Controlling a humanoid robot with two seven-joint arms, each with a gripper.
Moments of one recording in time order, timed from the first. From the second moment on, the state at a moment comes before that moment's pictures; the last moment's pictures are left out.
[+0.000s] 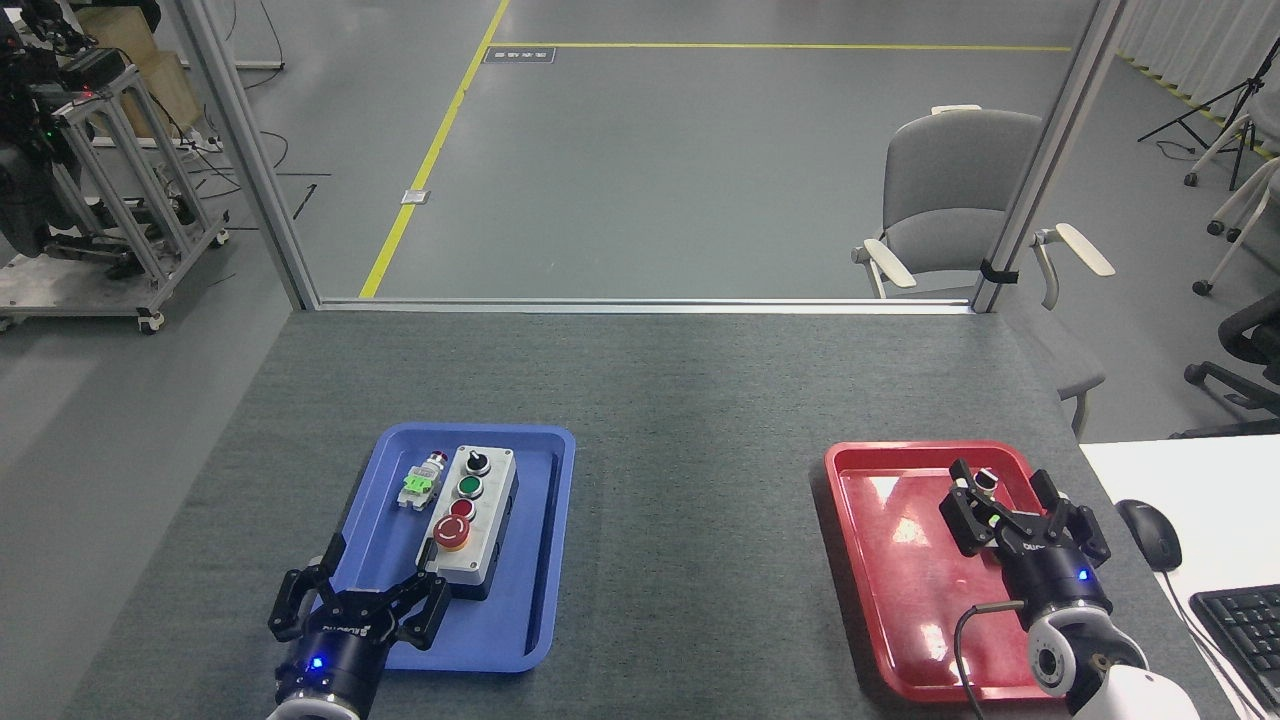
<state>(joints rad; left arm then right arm) -0.02 0.08 0.01 -1.46 -1.43 -0.06 0.10 -0.26 -0.23 -0.09 -1.11 1.11 -0.23 -0.10</state>
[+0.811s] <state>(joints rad) -0.01 0.05 -0.02 -1.50 -1.44 -0.07 0.09 -0.26 -0.24 -0.09 -1.10 1.11 -0.23 -0.10</state>
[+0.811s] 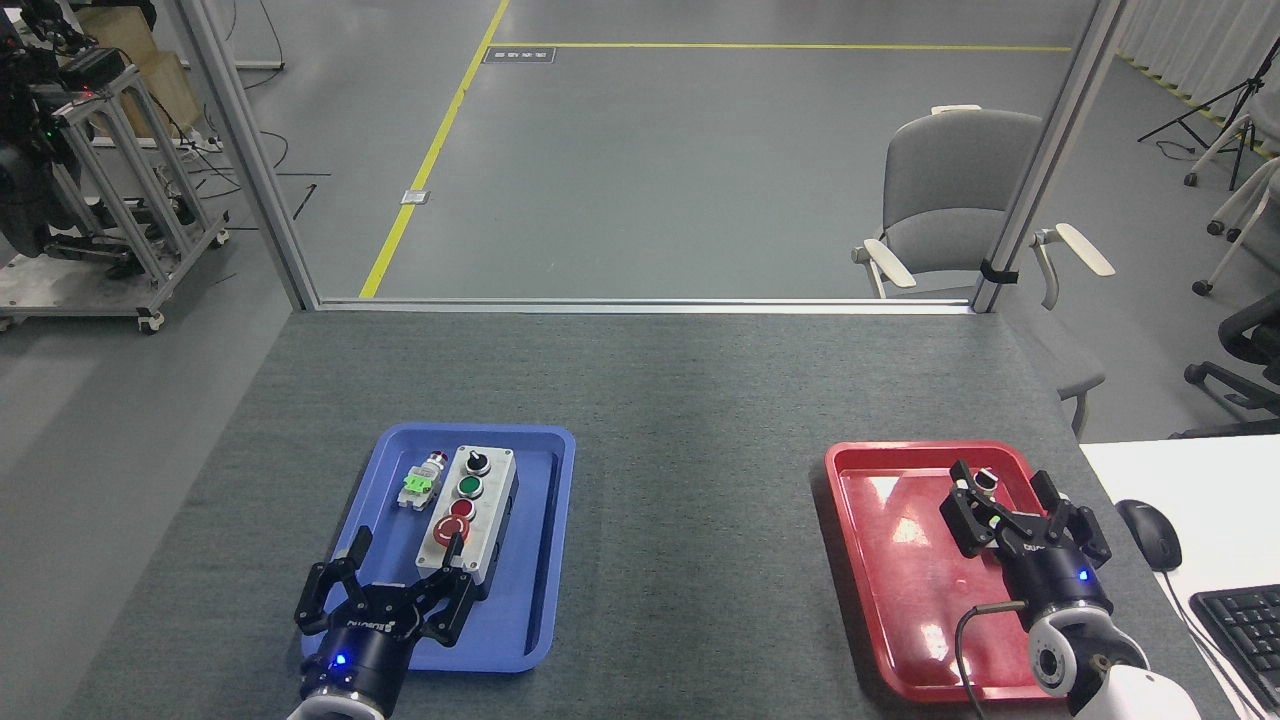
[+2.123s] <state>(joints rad) -0.11 0.06 -0.11 -1.27 -1.49 0.01 0.10 -0.26 -0.25 -0.09 -1.10 1.11 -0.23 -0.10</state>
